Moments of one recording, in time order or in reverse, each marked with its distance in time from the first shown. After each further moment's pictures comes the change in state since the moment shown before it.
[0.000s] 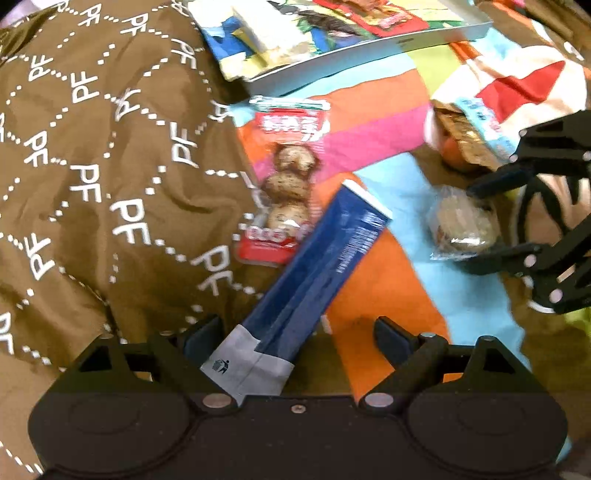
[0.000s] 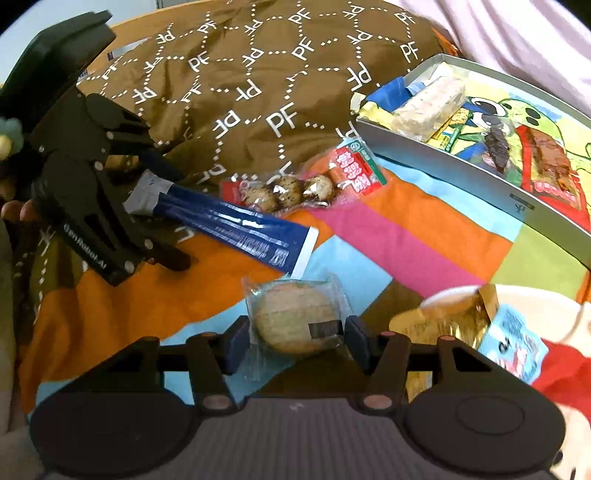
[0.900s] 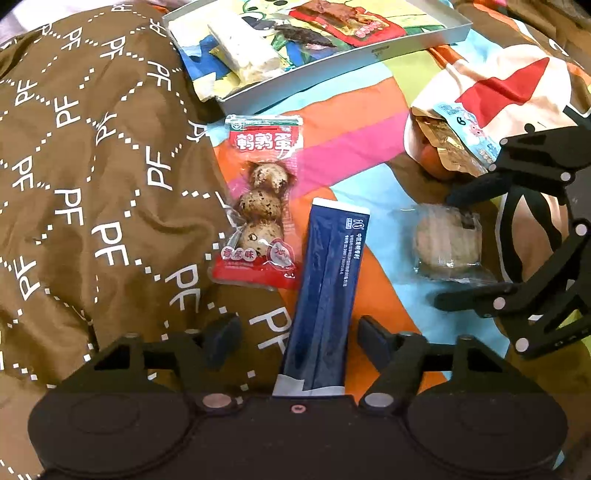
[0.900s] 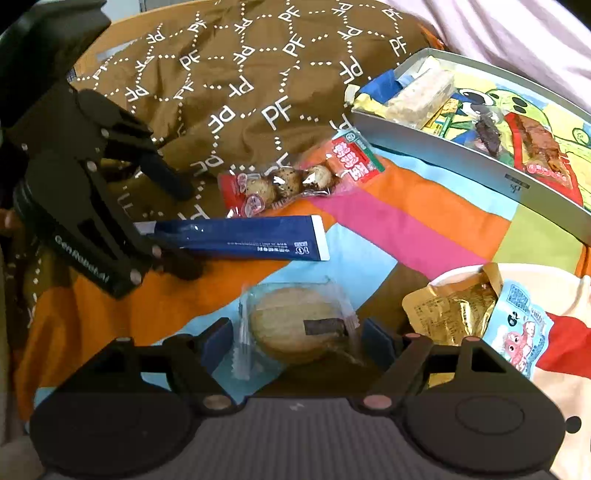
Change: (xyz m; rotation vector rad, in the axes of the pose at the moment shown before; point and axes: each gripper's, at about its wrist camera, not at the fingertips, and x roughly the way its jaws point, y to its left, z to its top) left arm 0.000 -0.009 0.004 0.045 -0.046 0.014; right arm 0.009 0.011 -0.008 0.051 -0.030 -0.045
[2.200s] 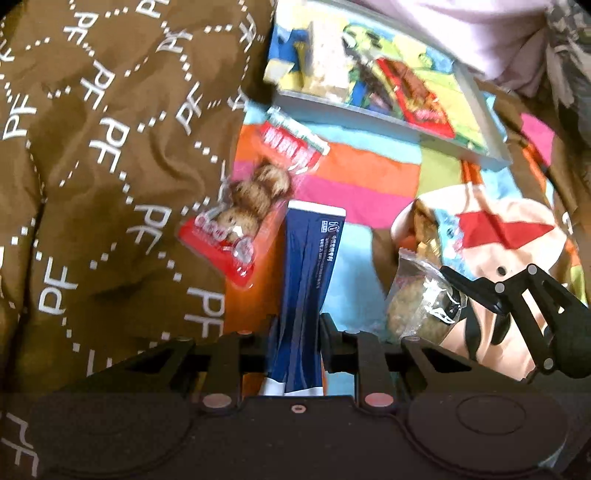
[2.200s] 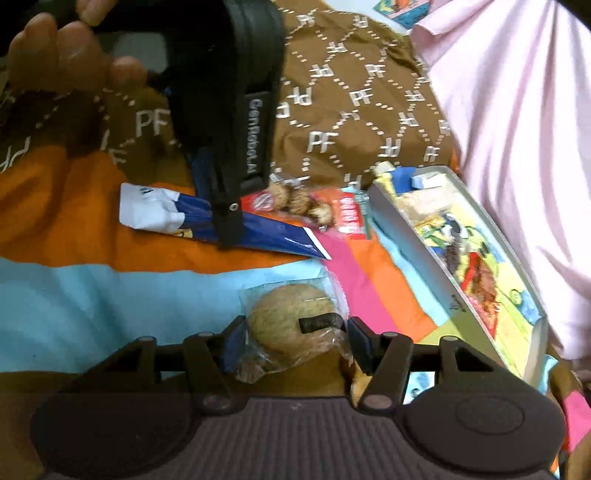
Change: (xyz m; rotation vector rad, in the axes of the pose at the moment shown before) left arm -0.007 0.018 -0.004 -0.553 -0.089 -0.244; right arm -0.013 0.077 -0.032 -0.528 -0.098 -0.412
